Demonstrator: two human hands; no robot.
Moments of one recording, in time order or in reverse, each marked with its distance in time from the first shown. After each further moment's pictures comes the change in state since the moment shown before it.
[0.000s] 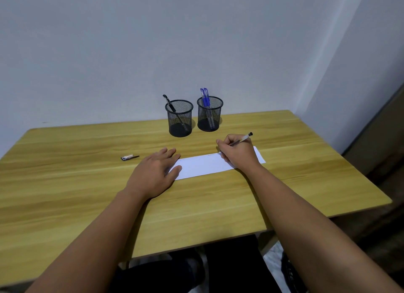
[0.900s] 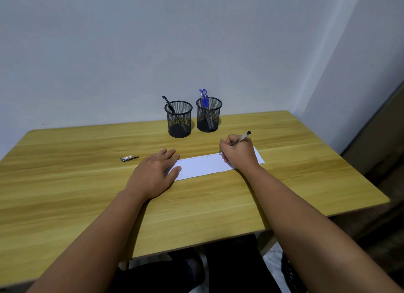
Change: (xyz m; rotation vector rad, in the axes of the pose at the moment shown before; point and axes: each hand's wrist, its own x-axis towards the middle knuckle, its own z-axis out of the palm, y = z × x) left_hand 0.000 0.002 -0.001 0.023 -0.022 -0.006; right_hand 0.005 0.005 -0.001 -0.059 0.075 0.013
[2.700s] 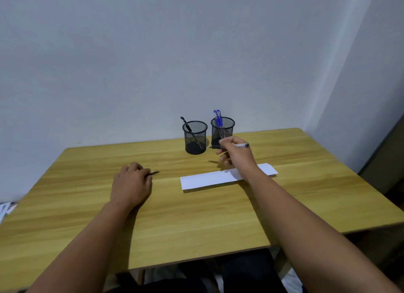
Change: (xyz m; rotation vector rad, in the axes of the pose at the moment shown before) left_hand -0.034 -0.067 -0.047 0.238 0.187 -0.397; right_hand -0.017 -0.072 0.025 0.387 -0.143 0.069
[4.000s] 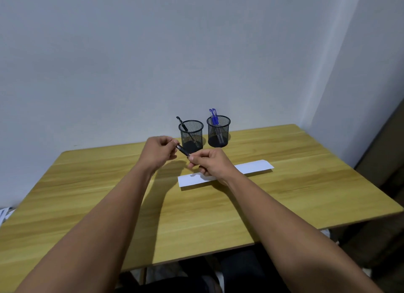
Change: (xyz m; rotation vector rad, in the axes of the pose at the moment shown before) left_hand 0.049 0.098 -0.060 -1.154 -0.144 -0.151; right_hand -0.014 0.023 0.035 -0.099 -0.336 -0.014
